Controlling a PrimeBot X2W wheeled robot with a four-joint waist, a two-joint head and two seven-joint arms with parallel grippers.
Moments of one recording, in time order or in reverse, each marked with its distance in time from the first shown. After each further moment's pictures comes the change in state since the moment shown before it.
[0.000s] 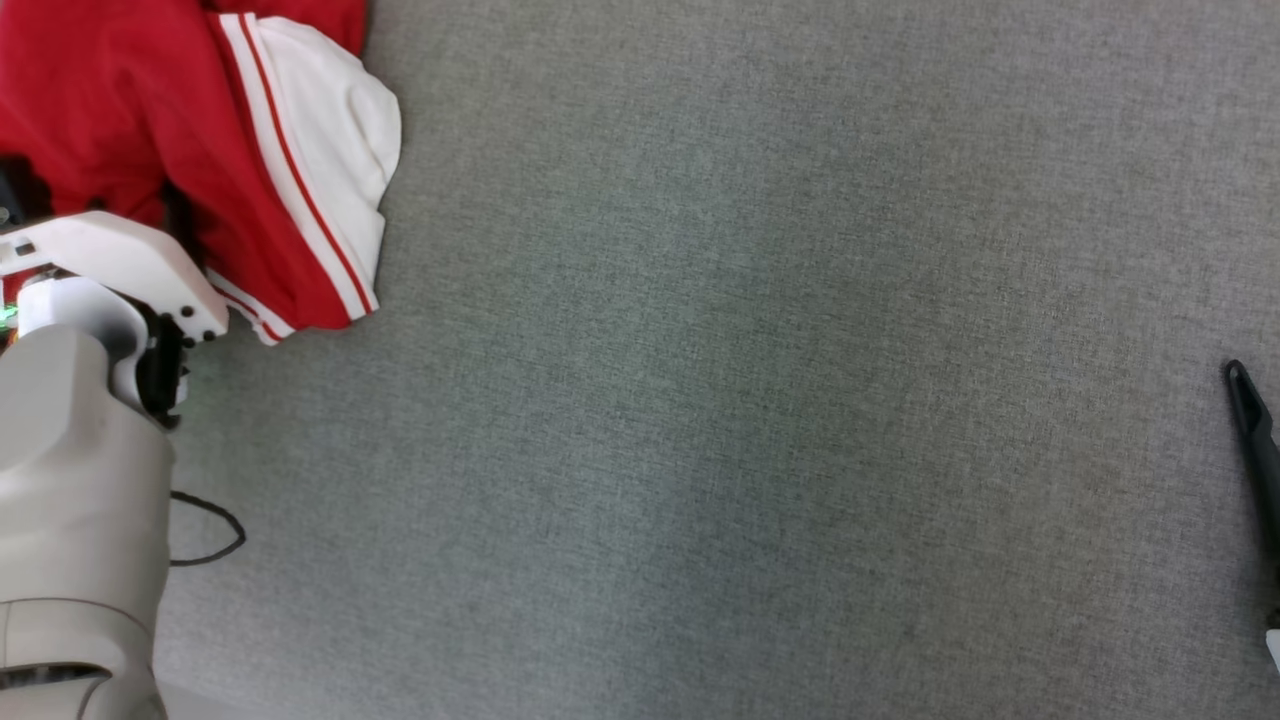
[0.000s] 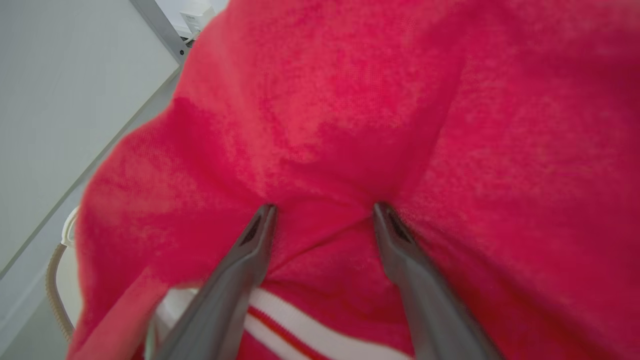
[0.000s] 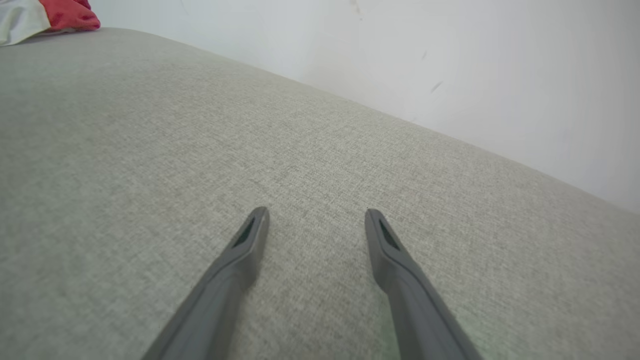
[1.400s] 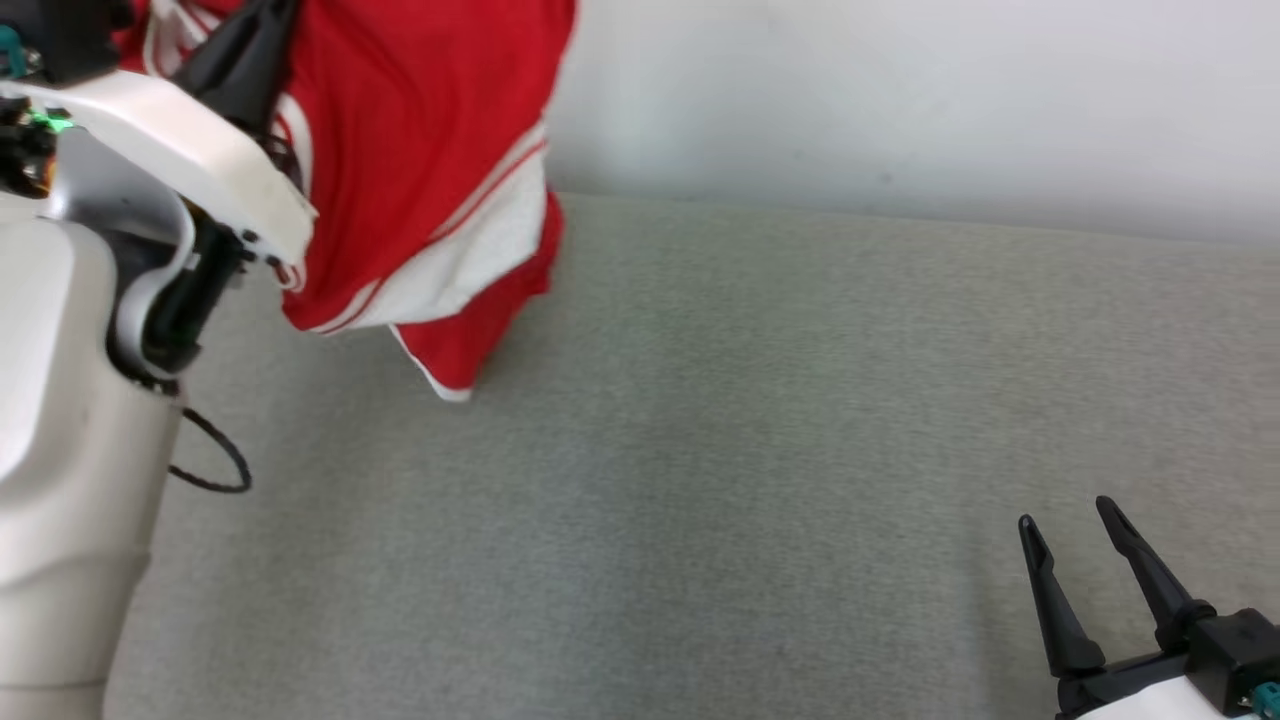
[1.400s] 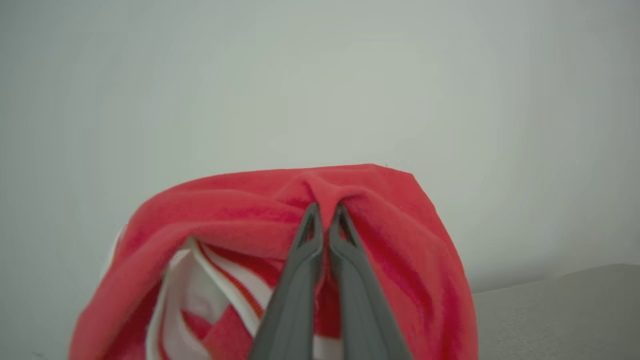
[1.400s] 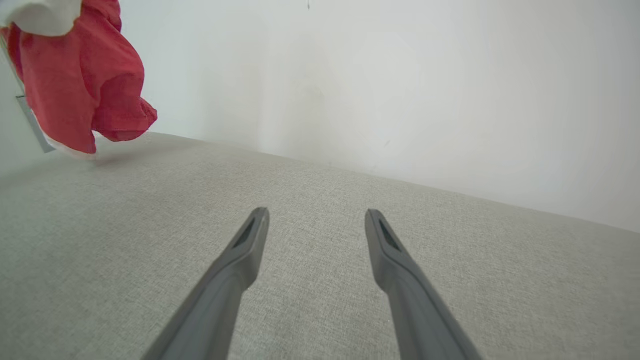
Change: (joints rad) left arm 0.115 0.141 -0.376 -0.804 -0.342 -0.063 0.173; right arm -0.009 0.240 0.186 0.431 0.035 0.000 -0.196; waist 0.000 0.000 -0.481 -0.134
